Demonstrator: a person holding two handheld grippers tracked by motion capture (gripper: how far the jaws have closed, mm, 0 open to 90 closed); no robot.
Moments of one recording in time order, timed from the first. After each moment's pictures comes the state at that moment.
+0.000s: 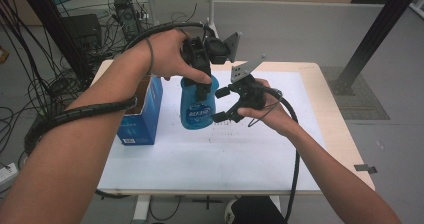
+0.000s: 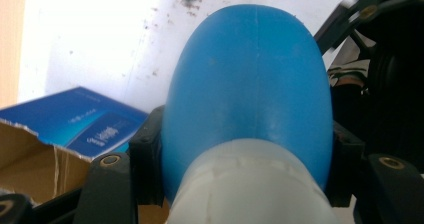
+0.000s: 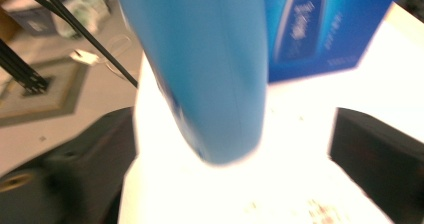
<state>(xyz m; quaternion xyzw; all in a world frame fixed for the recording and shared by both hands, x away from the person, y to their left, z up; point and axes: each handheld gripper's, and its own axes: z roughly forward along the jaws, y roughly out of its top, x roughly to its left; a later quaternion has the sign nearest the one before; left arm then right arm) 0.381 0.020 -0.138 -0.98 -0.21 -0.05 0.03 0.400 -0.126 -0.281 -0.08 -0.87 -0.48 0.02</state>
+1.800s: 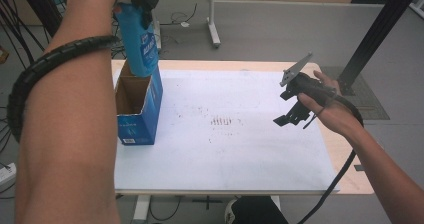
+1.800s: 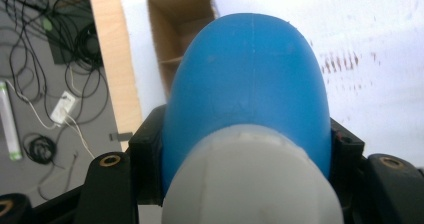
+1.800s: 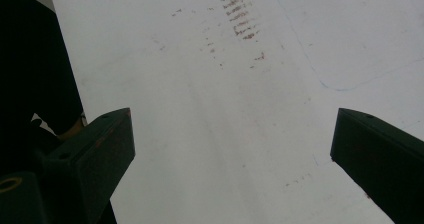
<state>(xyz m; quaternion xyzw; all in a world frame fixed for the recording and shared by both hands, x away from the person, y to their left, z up) 0.443 0.146 -0.020 -0.75 -0.65 -0.12 -0.03 0.384 -0.243 -0.254 -0.18 -0.95 -0.25 -0.05</state>
